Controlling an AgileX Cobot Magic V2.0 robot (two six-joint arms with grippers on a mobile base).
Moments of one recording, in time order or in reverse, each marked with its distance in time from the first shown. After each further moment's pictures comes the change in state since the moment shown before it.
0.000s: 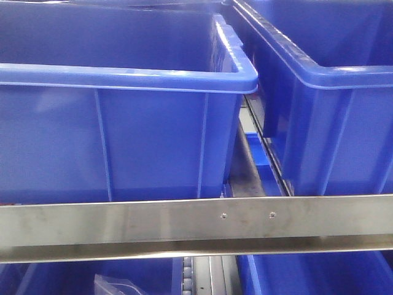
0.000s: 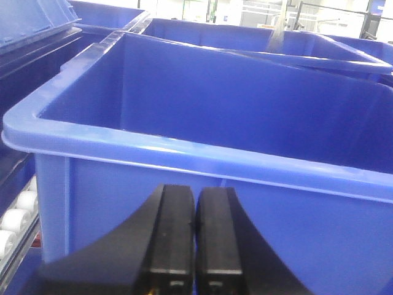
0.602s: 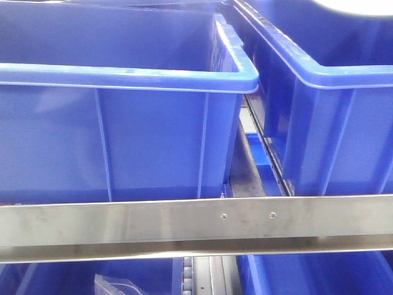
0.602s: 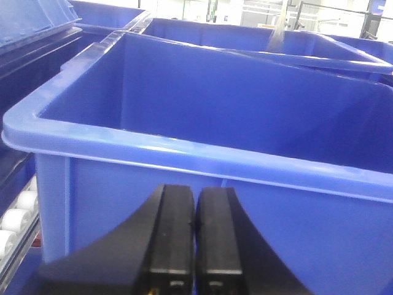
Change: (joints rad) left arm 0.000 0.000 0.000 0.000 0.000 0.000; right arm -0.118 0.340 -0.163 -0.149 -0.087 0.004
